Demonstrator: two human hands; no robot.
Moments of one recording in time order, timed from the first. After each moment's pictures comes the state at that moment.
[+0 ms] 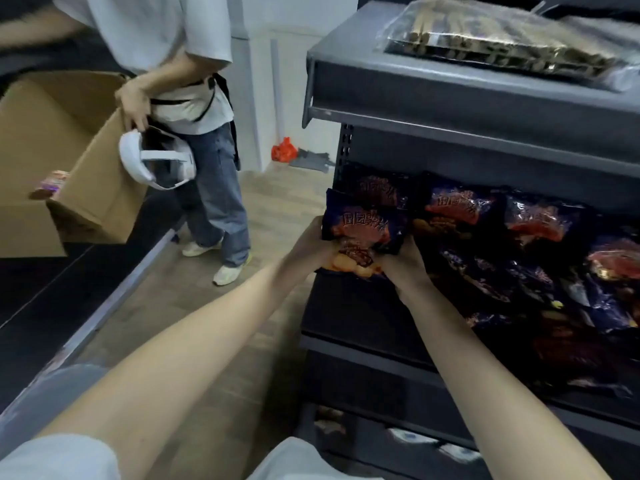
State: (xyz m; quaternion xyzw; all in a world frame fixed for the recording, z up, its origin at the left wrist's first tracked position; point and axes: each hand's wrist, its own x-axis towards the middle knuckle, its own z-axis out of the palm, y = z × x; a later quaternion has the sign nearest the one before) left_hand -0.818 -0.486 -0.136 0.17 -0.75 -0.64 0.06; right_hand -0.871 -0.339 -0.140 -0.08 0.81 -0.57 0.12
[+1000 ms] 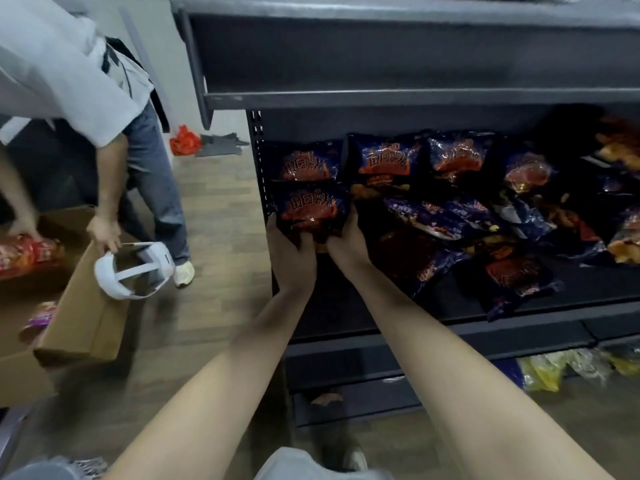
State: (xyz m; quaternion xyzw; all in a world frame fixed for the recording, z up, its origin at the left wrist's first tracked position) left_hand -0.848 -0.442 -0.199 0.20 -0.76 -0.57 0.25; right_hand -0.877 -0.357 -0.173 0.00 0.81 -0.58 0.07
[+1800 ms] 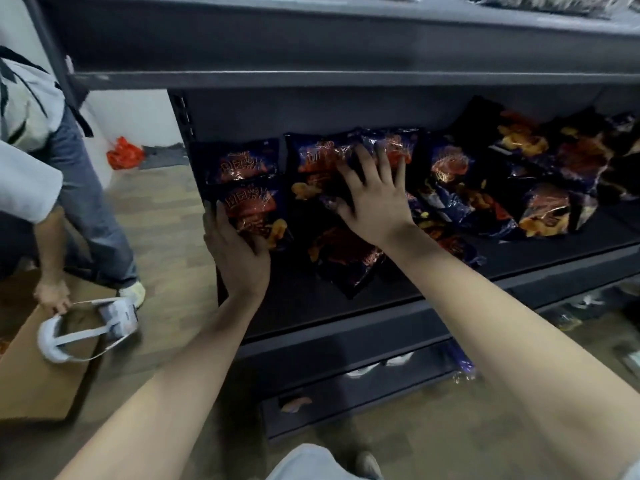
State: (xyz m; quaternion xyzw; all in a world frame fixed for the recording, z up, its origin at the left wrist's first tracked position) left_hand -0.842 -0.437 -0.201 0.09 -0.84 -0.40 0.35; right_hand -0.882 -0.236 -0.105 -0.16 0.97 0.04 -0.19
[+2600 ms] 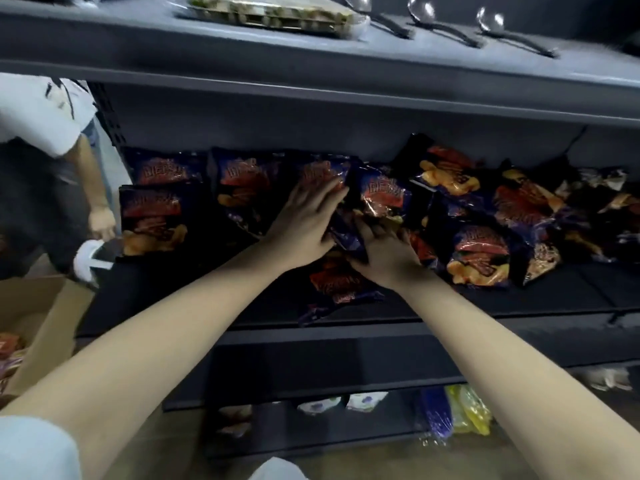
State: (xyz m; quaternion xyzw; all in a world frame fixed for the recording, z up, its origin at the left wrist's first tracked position) left_hand -0.888 -0.213 -0.110 -0.22 -0.95 -0.06 0.22; right_hand -0.916 -0.027 -0.136 -0.22 0.98 0.01 -0.01
